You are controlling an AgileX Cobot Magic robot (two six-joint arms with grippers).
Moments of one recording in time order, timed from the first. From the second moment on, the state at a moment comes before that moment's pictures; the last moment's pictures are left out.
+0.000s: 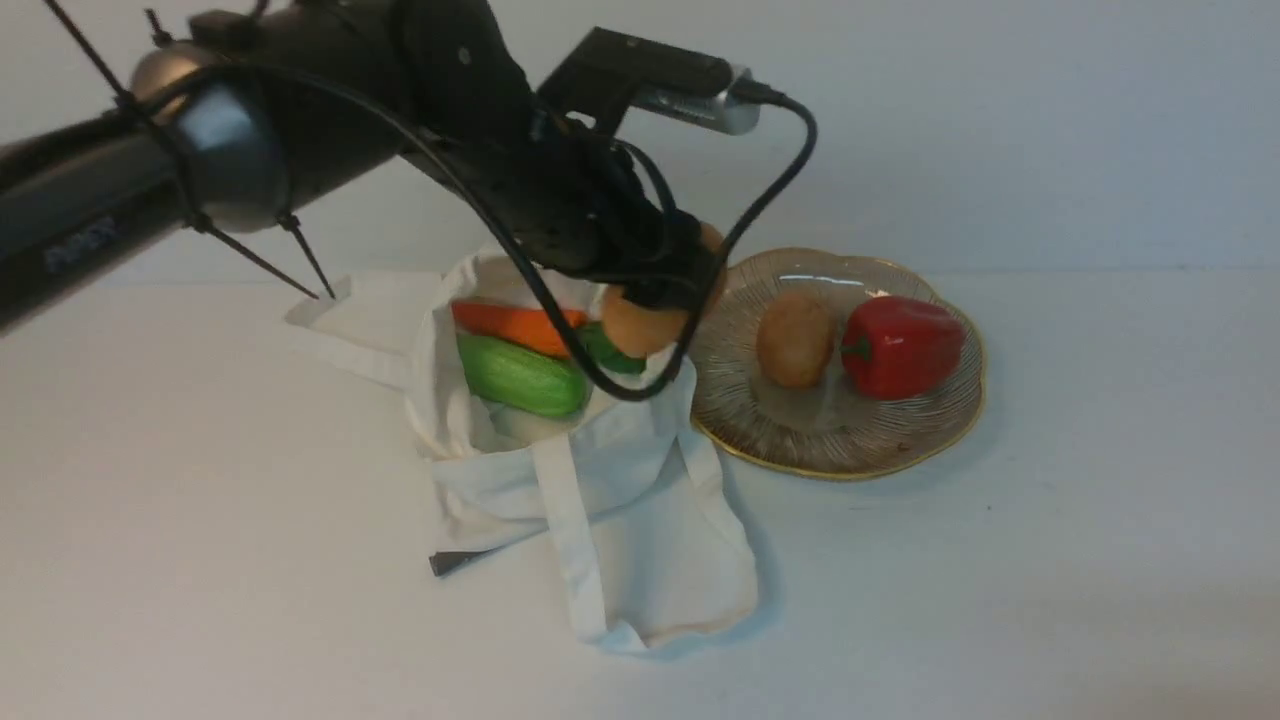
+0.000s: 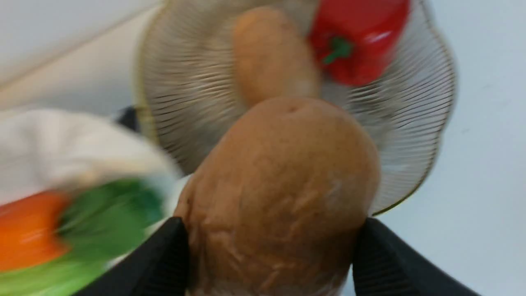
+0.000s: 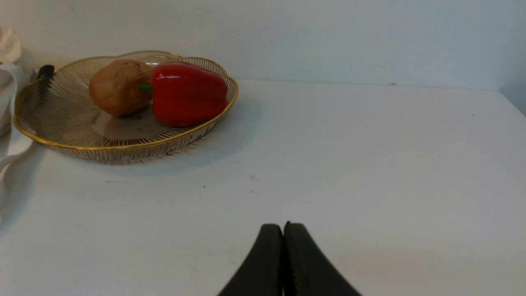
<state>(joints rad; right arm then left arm) 0.04 -0.01 0.02 -0.05 0.39 0.03 -0.49 1.93 -1.66 -0.37 0.72 0.30</state>
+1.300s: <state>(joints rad) 0.04 -0.01 0.02 -0.05 0.39 0.03 -0.67 2.04 -1.66 -0.46 0.40 0.46</state>
